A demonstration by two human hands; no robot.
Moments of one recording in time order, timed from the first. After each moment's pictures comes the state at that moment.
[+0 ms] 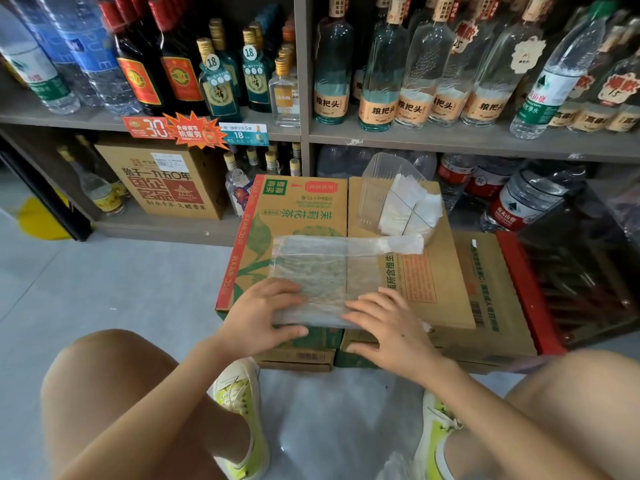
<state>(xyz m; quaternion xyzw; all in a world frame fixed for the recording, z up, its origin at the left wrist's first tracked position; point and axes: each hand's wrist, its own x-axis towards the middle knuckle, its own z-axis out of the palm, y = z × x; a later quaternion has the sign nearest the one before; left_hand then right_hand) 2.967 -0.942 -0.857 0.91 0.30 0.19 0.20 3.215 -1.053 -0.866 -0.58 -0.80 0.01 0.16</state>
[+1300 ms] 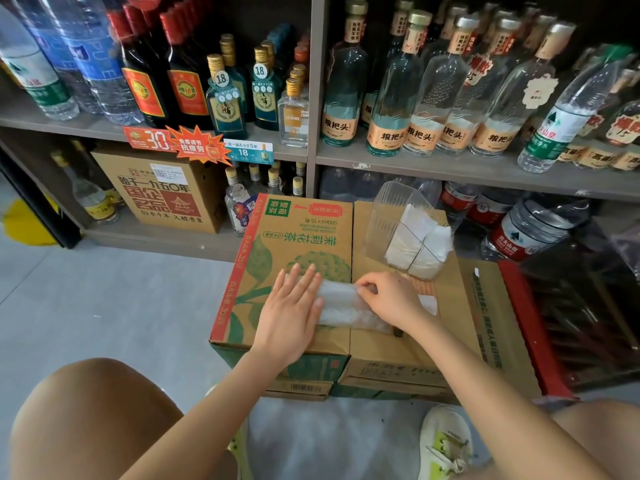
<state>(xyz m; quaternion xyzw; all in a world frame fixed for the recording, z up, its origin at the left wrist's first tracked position) 3.032 -0.922 -0.860 0.90 0.41 0.14 0.08 3.229 -0.952 -0.821 -0.76 -0.61 0.19 0.12</state>
